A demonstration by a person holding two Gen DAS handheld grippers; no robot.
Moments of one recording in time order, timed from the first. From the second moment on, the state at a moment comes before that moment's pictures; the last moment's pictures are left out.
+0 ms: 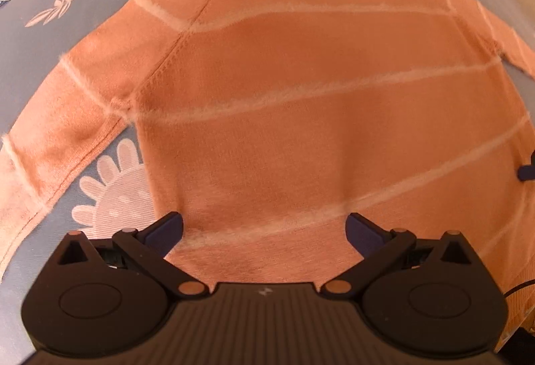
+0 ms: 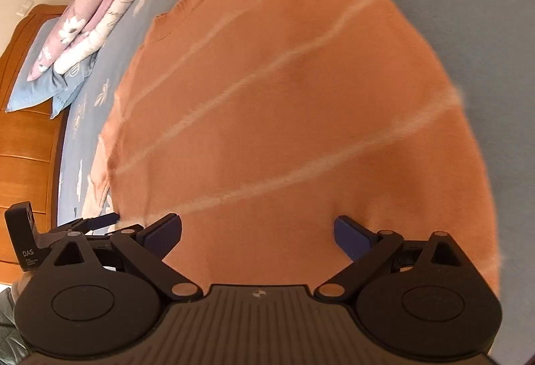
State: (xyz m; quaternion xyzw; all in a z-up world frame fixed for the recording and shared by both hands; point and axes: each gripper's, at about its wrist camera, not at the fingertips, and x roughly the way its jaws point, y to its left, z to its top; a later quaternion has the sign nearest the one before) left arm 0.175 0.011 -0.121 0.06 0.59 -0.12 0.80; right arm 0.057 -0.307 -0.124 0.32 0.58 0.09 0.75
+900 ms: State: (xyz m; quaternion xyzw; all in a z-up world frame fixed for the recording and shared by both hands) left arm 0.115 -0.120 -0.132 0.05 0.59 -0.21 0.78; right arm -0.008 -0.319 -0.125 0.30 0.64 0.16 0.68
